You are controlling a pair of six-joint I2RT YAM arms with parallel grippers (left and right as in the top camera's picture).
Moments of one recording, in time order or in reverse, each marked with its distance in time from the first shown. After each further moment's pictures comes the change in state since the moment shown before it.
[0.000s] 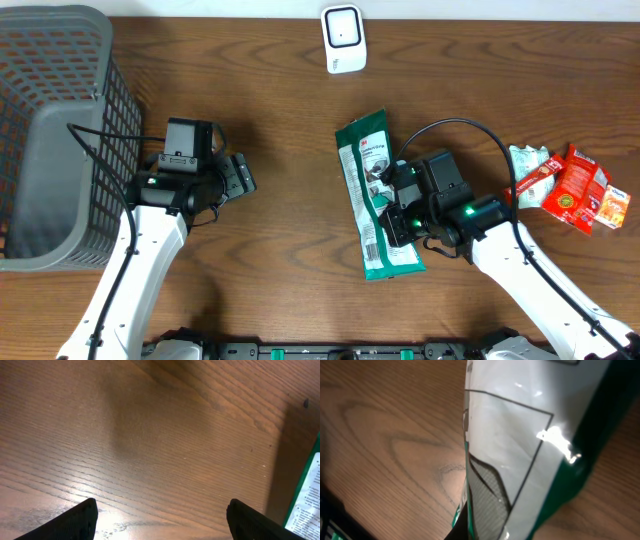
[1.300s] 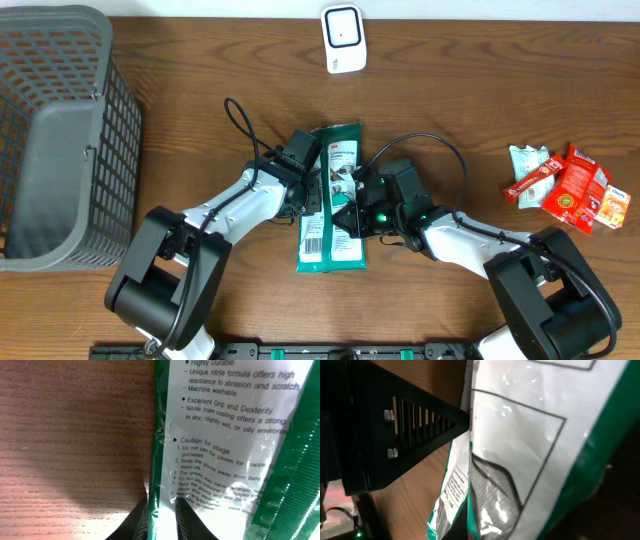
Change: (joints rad) left arm -0.385 0.500 0.032 0.248 0.001 -0.083; right arm 0.068 0.384 -0.179 0.797 -0.285 0.404
